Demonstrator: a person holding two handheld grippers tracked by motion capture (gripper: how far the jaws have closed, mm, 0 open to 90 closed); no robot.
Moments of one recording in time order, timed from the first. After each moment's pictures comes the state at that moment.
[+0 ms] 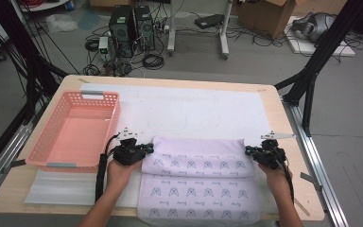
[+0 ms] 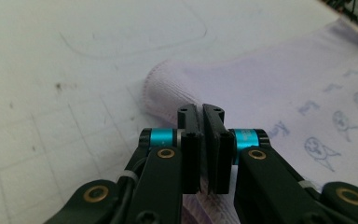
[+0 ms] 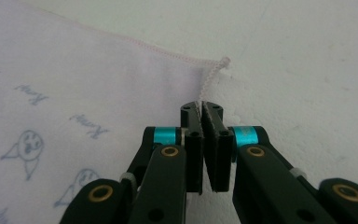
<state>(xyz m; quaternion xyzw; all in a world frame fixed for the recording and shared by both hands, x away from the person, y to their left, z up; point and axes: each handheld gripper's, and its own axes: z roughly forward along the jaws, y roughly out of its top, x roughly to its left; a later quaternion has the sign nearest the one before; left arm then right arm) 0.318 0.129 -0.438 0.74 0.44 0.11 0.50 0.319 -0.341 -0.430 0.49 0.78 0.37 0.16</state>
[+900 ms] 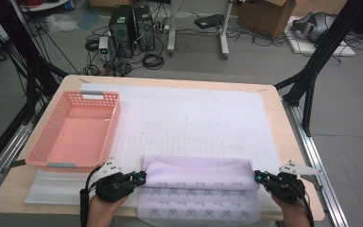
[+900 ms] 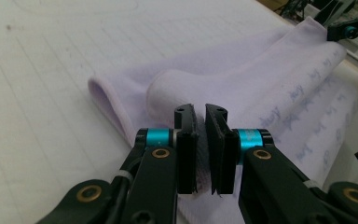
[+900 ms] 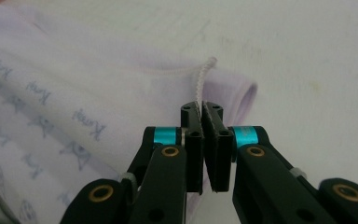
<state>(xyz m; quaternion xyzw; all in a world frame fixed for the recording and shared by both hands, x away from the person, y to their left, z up) 0.217 0.150 -0.441 0.75 0.41 0.07 0.52 0.215 -0.354 -0.422 0.46 0.77 0.42 0.15</state>
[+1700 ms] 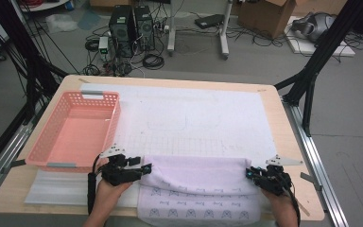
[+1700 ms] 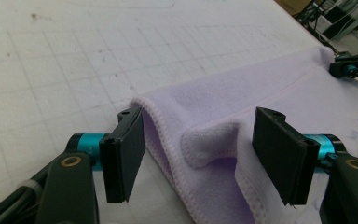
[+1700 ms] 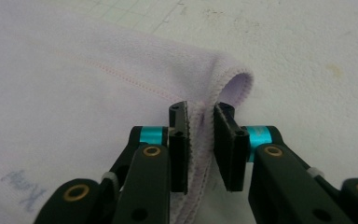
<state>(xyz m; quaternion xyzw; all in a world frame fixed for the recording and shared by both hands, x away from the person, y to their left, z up) 0.266 0.149 -0.441 0.72 0.46 0.05 0.52 0.249 -0.340 -0.447 0.48 0.77 0.38 0.15</state>
